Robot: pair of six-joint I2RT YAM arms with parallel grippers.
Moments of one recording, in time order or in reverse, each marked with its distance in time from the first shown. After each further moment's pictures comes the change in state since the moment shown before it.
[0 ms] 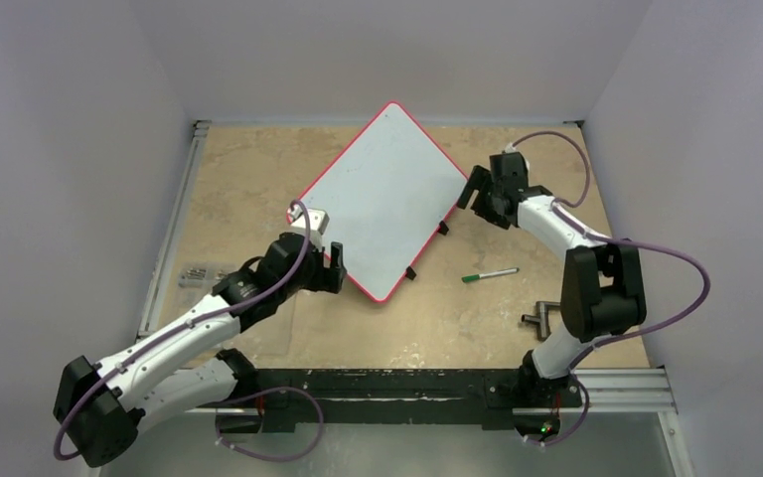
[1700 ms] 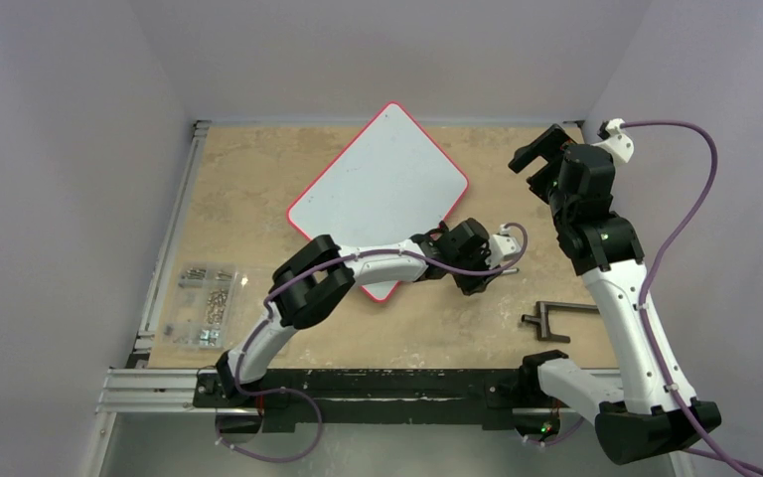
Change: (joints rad) left arm -0.365 1.281 1.026 0.173 0.432 0.485; right arm 0.000 -0.636 0.138 -0.230 0.311 0.096
